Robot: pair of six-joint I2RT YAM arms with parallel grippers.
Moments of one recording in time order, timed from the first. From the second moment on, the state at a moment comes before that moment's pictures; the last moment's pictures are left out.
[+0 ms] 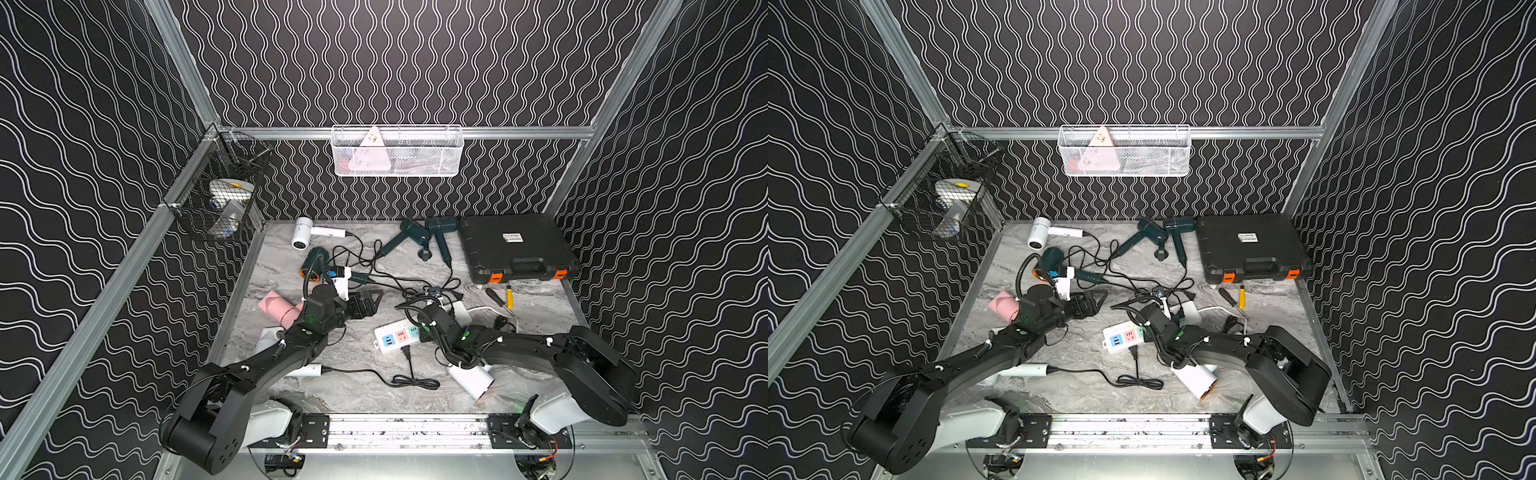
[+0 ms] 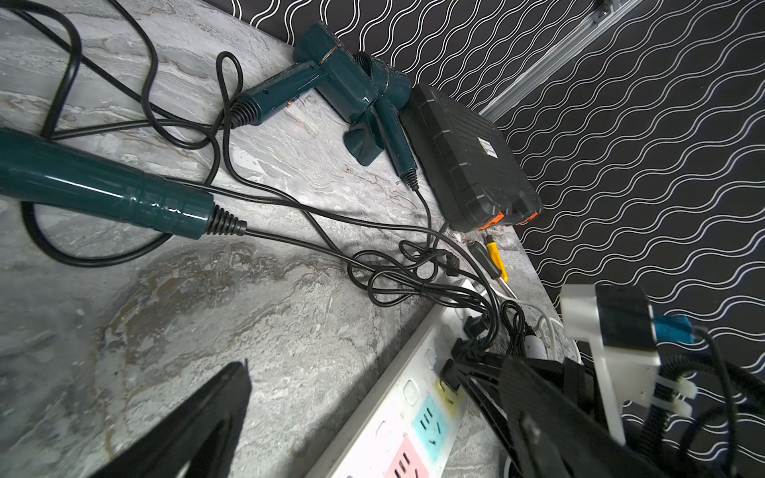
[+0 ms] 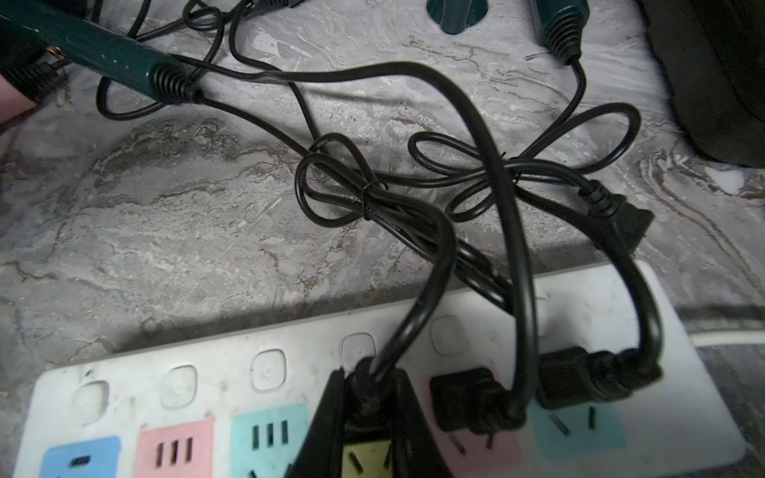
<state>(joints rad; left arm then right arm) -0.34 1.24 0.48 0.40 0.28 -0.62 0.92 1.54 0.69 0.01 0.49 0.56</state>
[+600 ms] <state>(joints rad) -0.73 1.16 0.58 -0.15 0.22 -0.68 0.92 1.51 0.60 0.17 0.49 0.53</state>
